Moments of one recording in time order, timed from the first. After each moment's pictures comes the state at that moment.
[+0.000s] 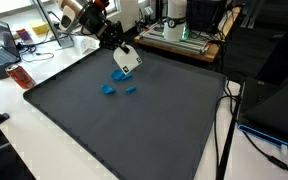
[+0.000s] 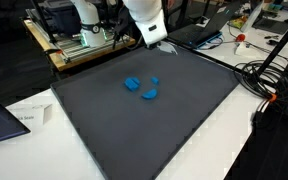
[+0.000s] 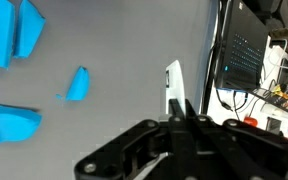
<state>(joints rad) -0.16 0.41 -0.01 -1.78 0.59 1.72 -0.68</state>
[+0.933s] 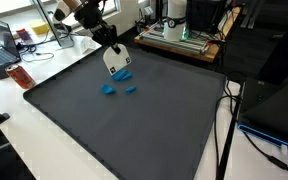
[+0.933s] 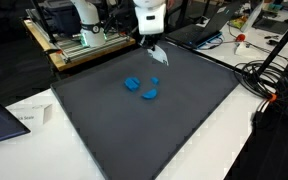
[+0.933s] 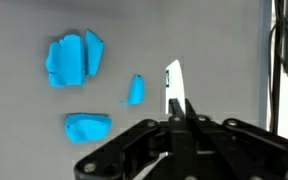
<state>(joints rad) -0.12 0.37 -0.01 -1.78 0.34 1.82 -0.32</state>
